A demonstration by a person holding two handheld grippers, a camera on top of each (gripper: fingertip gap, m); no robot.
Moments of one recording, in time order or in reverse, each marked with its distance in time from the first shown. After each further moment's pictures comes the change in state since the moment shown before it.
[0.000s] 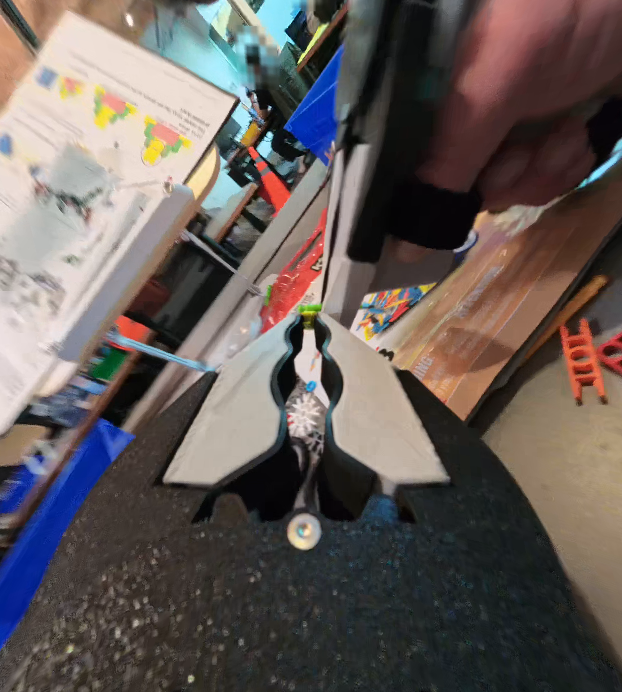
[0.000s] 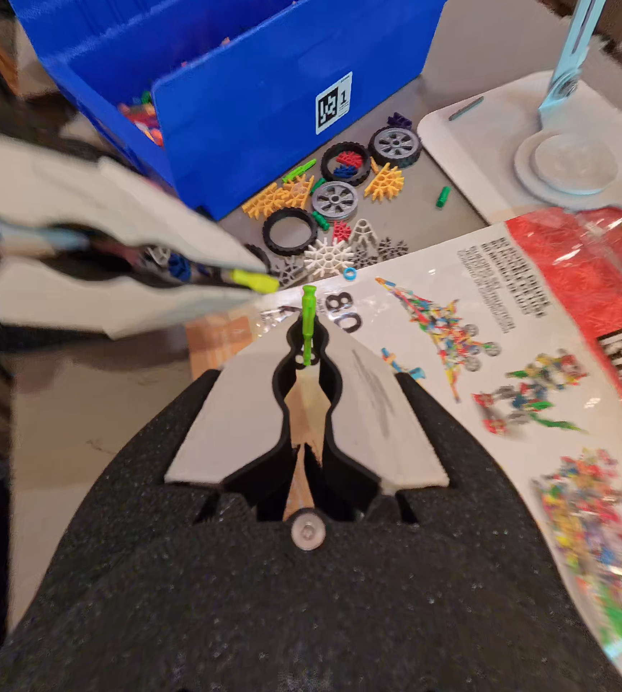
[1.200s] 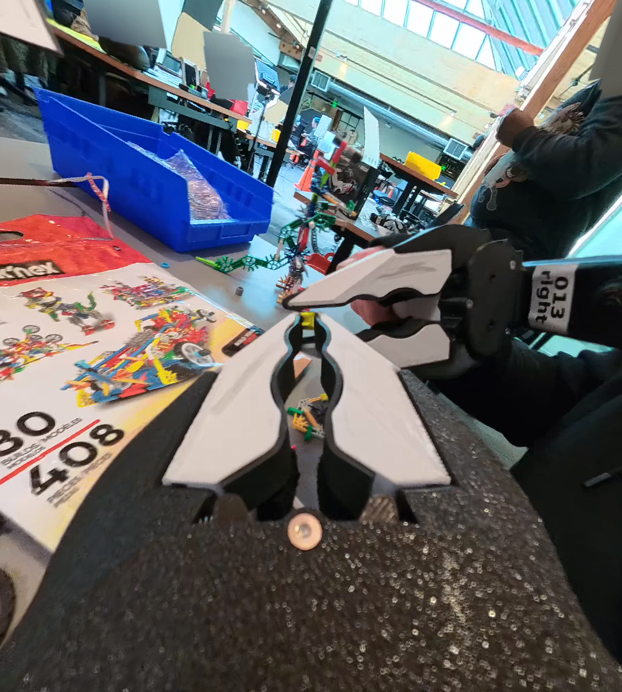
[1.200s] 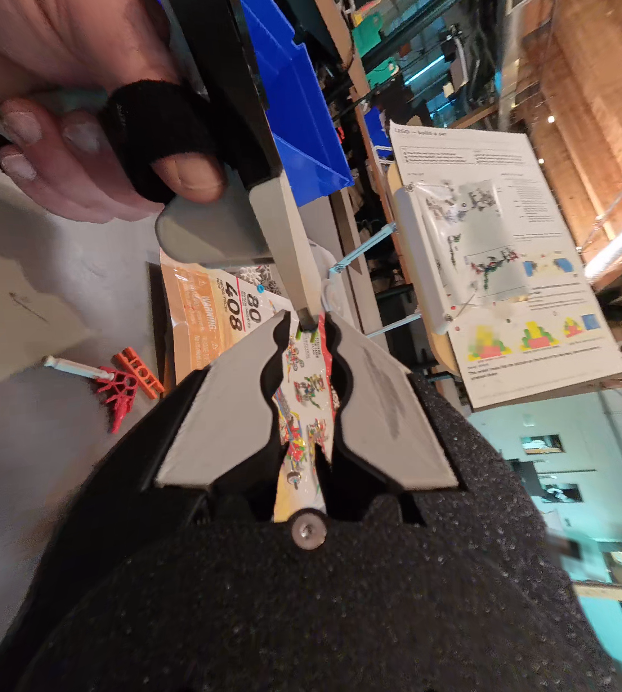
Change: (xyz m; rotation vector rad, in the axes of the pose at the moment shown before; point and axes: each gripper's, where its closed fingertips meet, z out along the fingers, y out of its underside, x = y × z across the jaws) left arm 0.031 -0.091 -0.043 0.280 0.735 -1.044; right arm -0.054 -0.017 -0.103 0.138 0.572 -0.871
